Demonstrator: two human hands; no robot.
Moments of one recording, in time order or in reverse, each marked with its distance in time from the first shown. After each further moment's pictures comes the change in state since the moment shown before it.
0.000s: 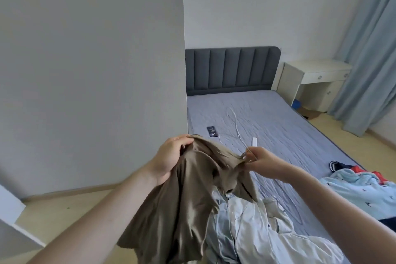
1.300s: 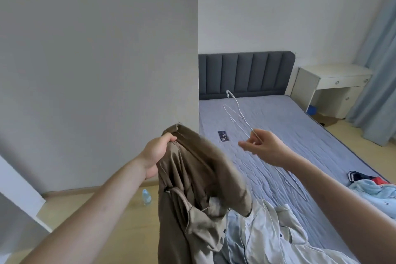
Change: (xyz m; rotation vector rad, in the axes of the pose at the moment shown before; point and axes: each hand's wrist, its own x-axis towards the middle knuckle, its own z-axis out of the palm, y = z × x) left_hand 0.001 0.010 -0.068 -0.015 0.257 -0.226; right_hand 0.014 -0.045 -0.008 -0.007 0.193 -0.254
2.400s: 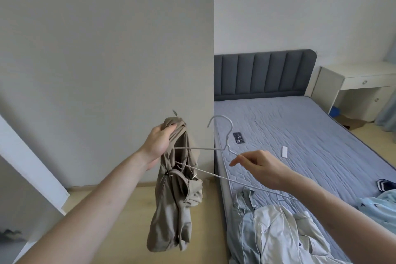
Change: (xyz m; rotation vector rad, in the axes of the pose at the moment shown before) left_hand -0.004 0.026 -0.028 0.122 0.084 0.374; right_hand -0.020 -0.025 0.046 -0.105 -0.212 -0.174
